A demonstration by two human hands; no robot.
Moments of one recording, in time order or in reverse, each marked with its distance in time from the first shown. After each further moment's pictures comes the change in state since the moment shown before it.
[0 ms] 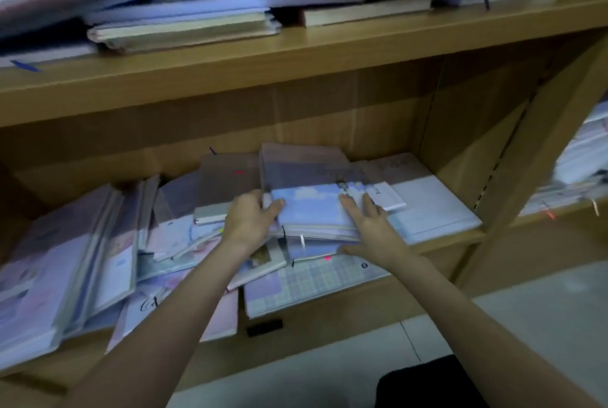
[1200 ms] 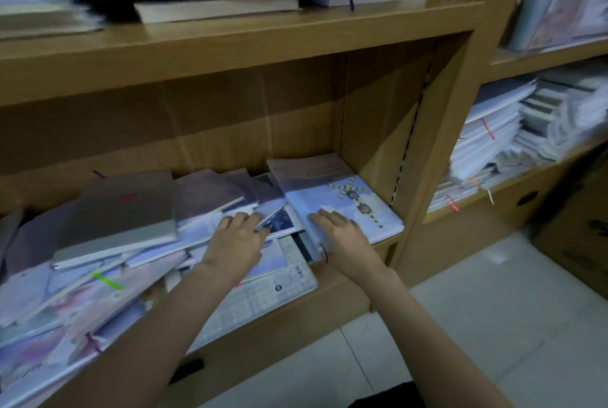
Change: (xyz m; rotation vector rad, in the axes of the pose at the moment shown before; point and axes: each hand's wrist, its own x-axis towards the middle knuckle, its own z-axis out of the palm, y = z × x) left_hand 0.015 0.032 0.113 1.179 -0.242 0.741; right_hand -0.032 0.076 -0.033 -0.041 0.107 -0.011
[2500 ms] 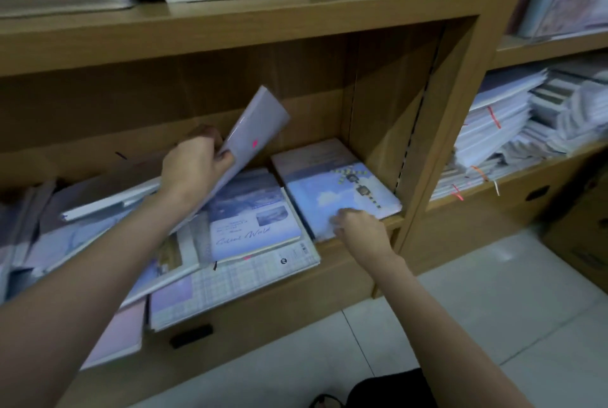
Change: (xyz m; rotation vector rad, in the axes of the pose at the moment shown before) left_hand -0.015 -0.063 -0.073 -0.594 0.430 -0.473; right_hand -0.017 0.010 0.006 -0.101 0.044 0.143
